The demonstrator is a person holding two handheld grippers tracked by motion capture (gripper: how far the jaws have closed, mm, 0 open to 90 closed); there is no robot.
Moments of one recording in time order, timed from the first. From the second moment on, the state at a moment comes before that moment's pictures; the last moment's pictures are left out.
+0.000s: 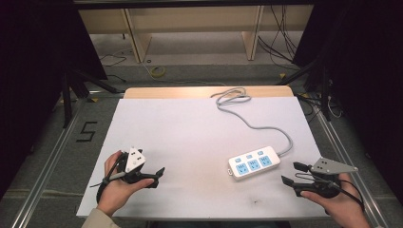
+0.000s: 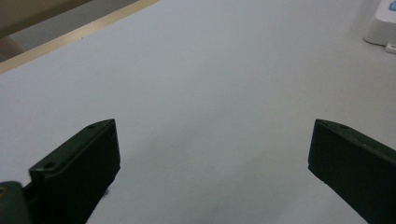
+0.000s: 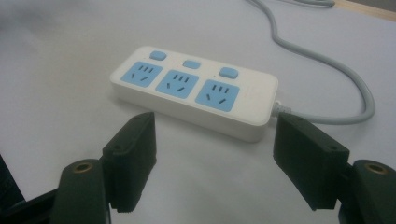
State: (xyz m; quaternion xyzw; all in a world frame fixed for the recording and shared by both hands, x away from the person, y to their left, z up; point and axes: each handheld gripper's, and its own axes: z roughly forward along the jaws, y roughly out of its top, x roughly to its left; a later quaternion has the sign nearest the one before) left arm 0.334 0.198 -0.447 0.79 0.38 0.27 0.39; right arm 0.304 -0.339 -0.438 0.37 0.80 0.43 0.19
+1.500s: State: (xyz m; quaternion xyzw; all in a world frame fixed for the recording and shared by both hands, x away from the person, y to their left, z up) left arm 0.337 0.200 -0.445 0.77 0.40 0.29 0.39; right arm 0.329 -0.314 -0.425 0.38 0.81 0.40 0.17
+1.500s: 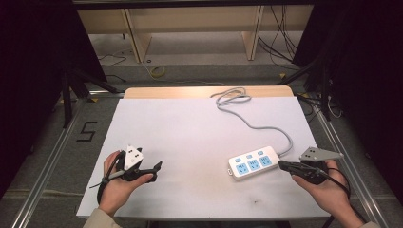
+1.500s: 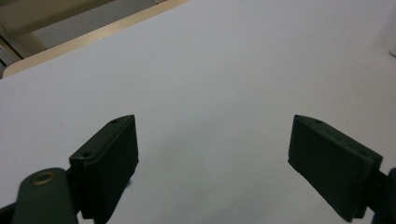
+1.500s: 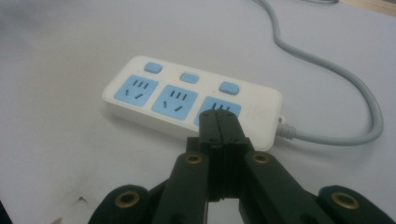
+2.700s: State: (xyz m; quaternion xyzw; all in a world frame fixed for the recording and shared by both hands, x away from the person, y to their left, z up) left arm 0.337 0.192 -0.444 0.77 0.39 0.29 0.40; right arm 0.369 -0.280 -0.424 0.38 0.83 0.39 0.15
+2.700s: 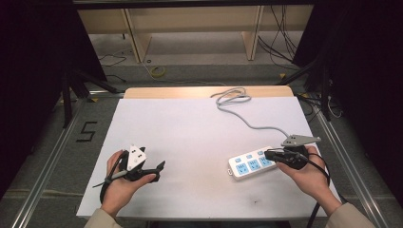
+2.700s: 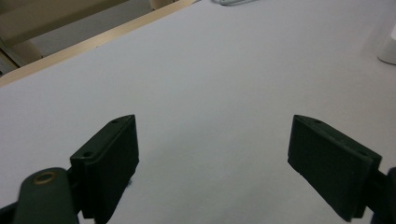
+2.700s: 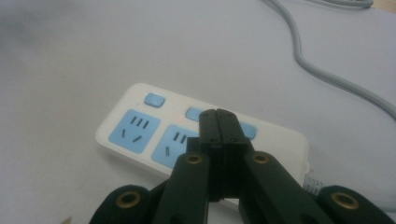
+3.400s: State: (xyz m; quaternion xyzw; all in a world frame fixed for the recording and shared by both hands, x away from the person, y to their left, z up) left arm 0.337 0.191 -0.445 0.78 0.39 0.29 0.40; right arm 0.384 -0.271 -0.423 0.38 0.83 0.38 0.14
